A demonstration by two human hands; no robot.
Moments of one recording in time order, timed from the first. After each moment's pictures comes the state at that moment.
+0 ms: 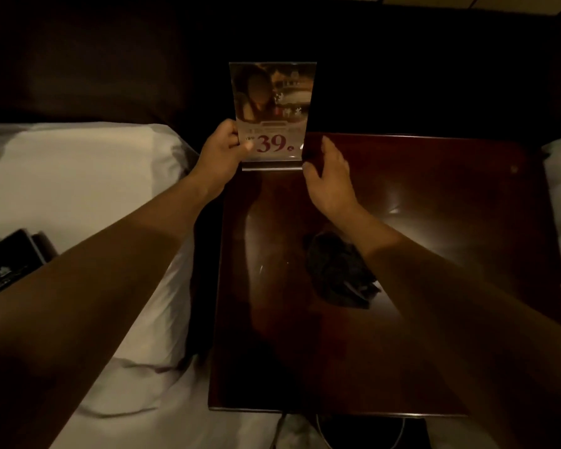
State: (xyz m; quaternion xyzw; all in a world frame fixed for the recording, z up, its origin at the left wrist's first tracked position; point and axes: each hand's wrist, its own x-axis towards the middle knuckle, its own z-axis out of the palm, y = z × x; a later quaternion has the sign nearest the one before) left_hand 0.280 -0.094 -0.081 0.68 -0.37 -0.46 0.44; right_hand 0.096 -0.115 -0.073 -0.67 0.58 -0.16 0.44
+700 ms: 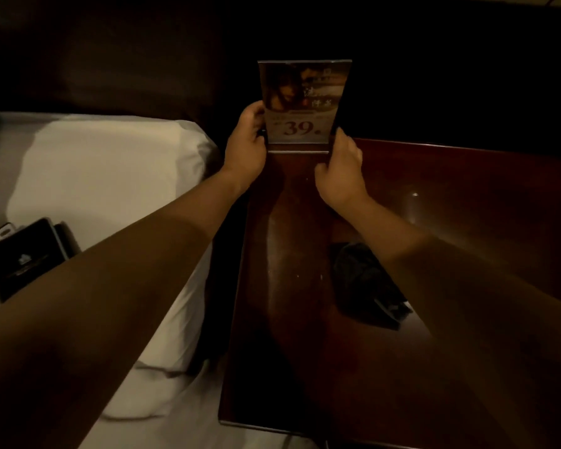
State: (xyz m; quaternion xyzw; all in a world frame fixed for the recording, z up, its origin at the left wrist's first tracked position) left_hand 0.286 -0.102 -0.091 0.72 -0.39 -0.37 0.44; right_hand 0.133 -0.131 -0.081 -0.73 0.57 -0.11 0.37
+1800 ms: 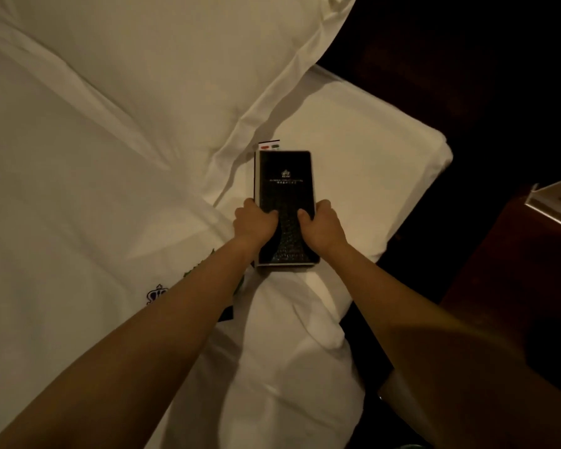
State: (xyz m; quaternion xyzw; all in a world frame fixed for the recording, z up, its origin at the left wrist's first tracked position) left_hand 0.451 0.248 -0.078 0.89 0.04 -0.31 0.33; right_hand 0.380 0.152 -0.080 -0.78 0.39 0.09 0.48
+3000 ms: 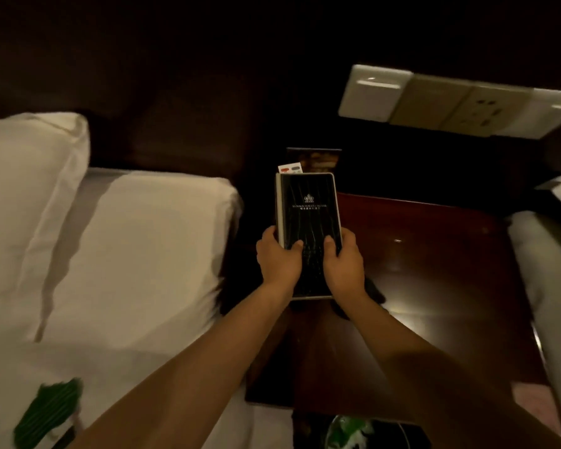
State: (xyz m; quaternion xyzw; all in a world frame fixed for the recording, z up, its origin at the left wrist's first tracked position) left_hand 0.195 0.034 0.020 0.77 -0.16 -0.41 0.47; right_hand 0.104 0.001 0.001 -0.60 0.63 -0.25 0.43
